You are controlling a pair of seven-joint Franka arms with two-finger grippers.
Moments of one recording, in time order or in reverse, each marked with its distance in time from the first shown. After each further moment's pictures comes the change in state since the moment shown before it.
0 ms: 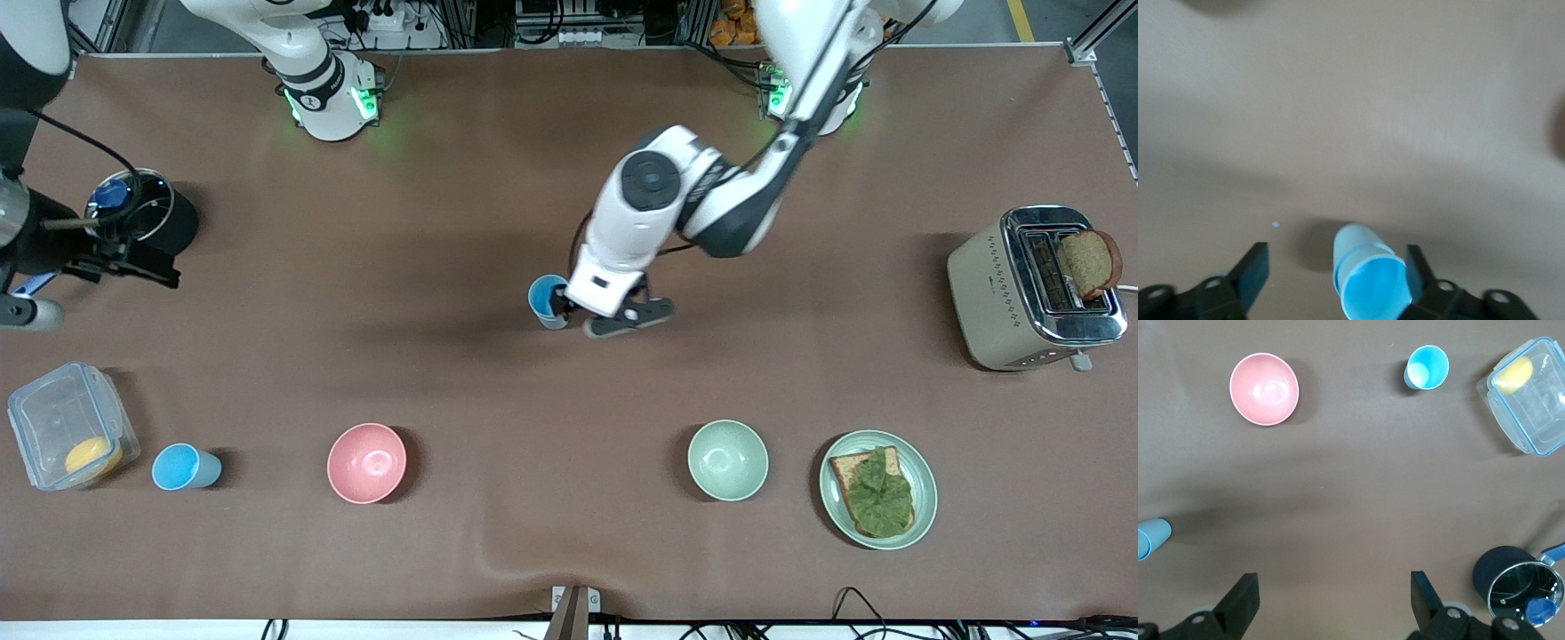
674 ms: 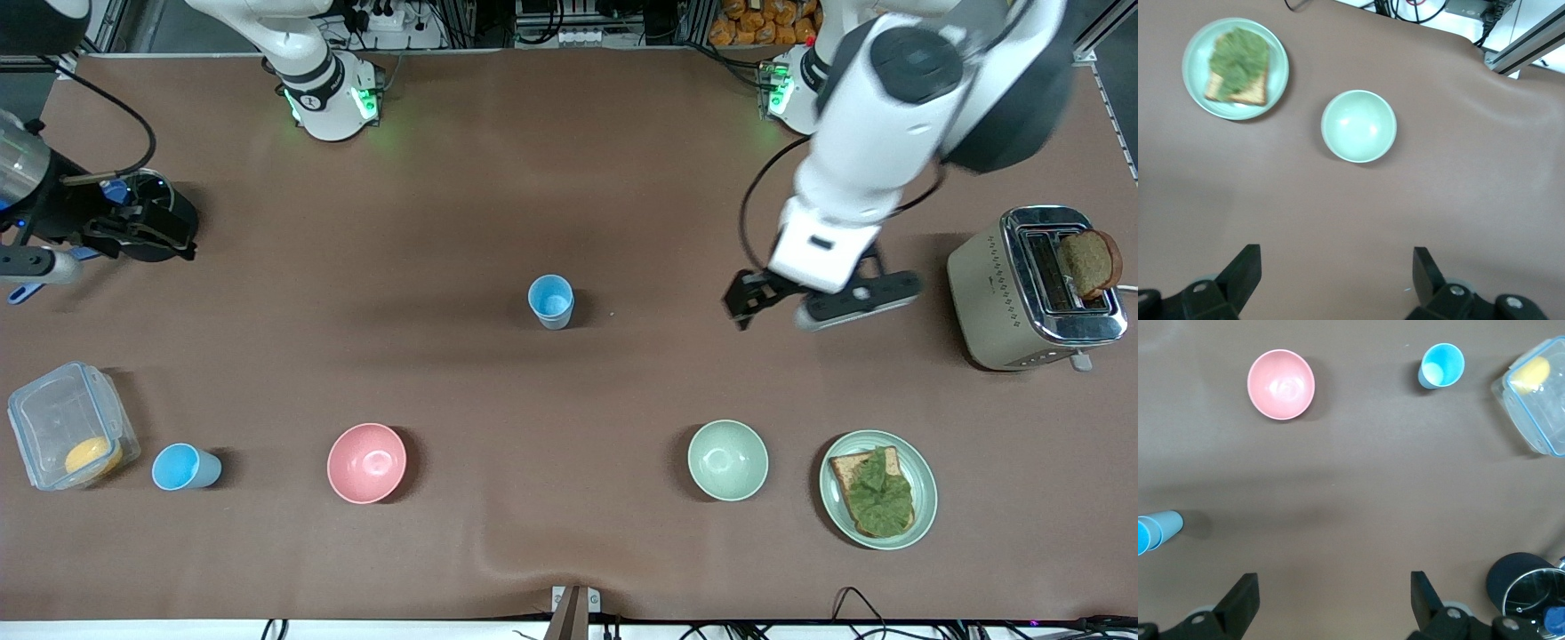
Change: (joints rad) left arm 0.261 -0.303 0.002 0.002 0.156 -0.295 0.310; right arm -0.158 -0.156 0.173 -0.232 0.005 0.129 -0.002
